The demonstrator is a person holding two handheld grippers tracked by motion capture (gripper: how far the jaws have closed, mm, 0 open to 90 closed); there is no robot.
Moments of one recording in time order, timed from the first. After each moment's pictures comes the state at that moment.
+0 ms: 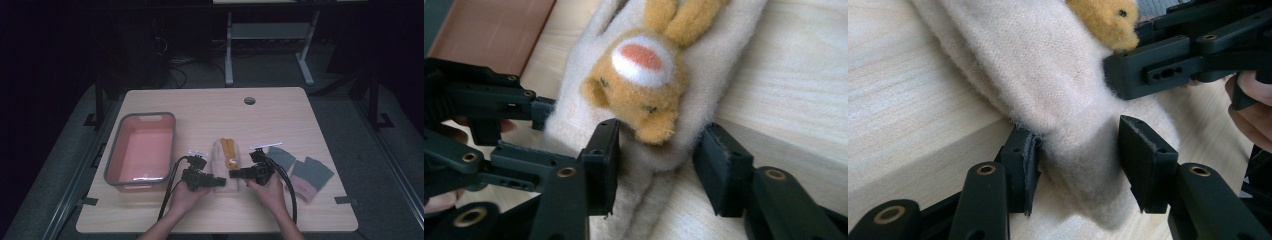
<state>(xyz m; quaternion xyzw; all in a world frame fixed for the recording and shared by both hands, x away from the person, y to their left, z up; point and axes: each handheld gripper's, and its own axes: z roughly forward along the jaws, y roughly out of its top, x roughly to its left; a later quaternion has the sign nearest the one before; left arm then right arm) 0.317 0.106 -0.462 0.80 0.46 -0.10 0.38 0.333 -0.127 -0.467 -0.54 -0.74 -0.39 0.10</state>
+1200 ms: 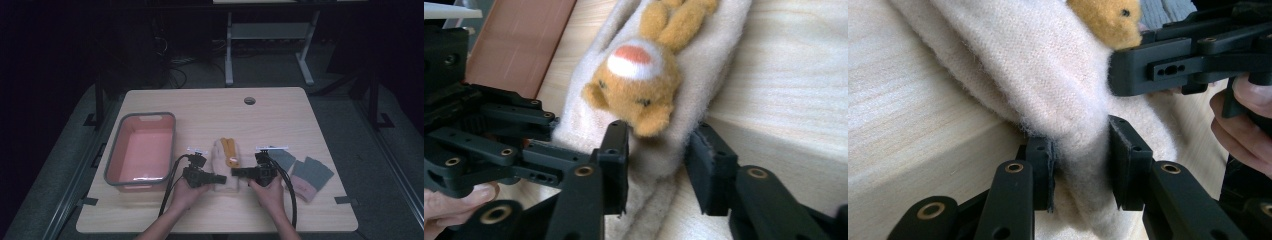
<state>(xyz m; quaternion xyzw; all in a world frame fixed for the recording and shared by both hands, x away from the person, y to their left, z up) 0.328 0.107 -0.469 0.78 0.46 -0.13 0.40 0.327 -0.135 -0.471 -0.57 -0.69 -0.42 0.11</state>
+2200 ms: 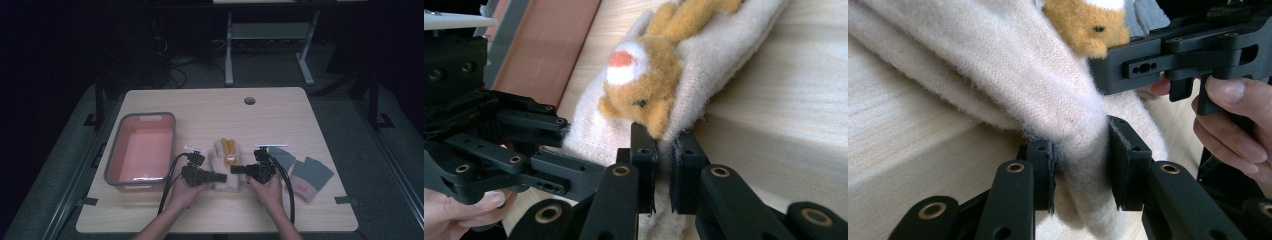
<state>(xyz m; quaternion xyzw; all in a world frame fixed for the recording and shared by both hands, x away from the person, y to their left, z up) 0.327 0.111 -0.458 0.77 0.45 -0.15 0.42 0.329 -0.131 -0.459 -0.56 -0.69 -0.44 0.13</state>
